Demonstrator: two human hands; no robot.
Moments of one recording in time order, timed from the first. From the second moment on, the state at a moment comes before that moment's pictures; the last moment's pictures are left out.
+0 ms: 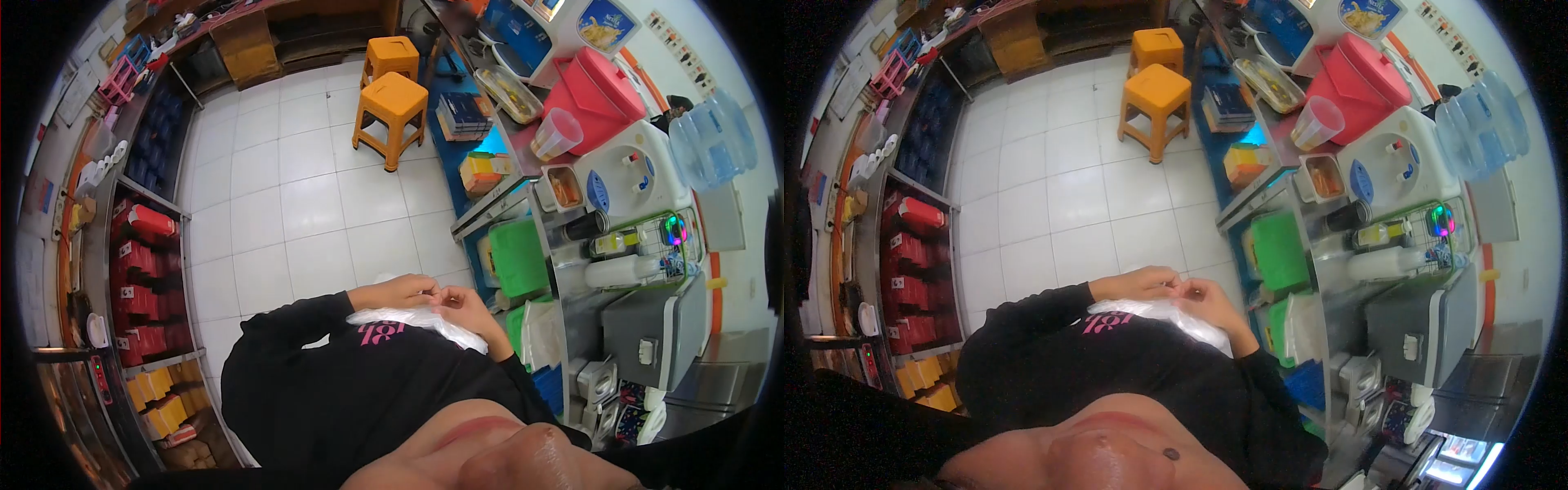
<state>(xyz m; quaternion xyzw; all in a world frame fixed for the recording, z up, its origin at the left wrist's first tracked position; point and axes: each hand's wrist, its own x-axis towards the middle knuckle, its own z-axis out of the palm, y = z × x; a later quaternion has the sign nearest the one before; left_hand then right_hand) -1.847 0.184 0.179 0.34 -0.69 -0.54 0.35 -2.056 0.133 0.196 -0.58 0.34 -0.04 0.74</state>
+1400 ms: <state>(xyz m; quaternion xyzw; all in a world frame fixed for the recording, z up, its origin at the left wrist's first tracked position) -1.839 0.177 0.182 0.35 -0.63 -0.48 0.50 -2.034 0.139 0.200 -0.69 0.23 -0.23 0.65</state>
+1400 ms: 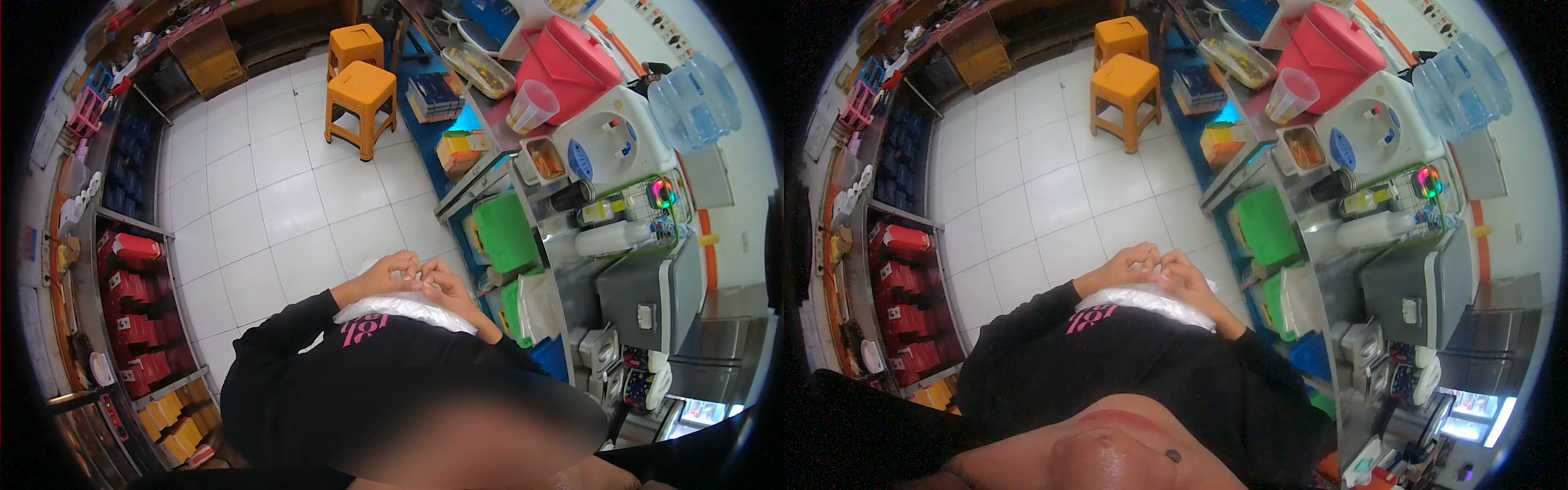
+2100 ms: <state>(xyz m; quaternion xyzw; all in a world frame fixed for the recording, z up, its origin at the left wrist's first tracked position) -1.823 0.143 0.221 0.33 -0.68 -0.63 0.19 -2.034 0.142 0.213 -0.71 0.22 -0.33 0.59</state>
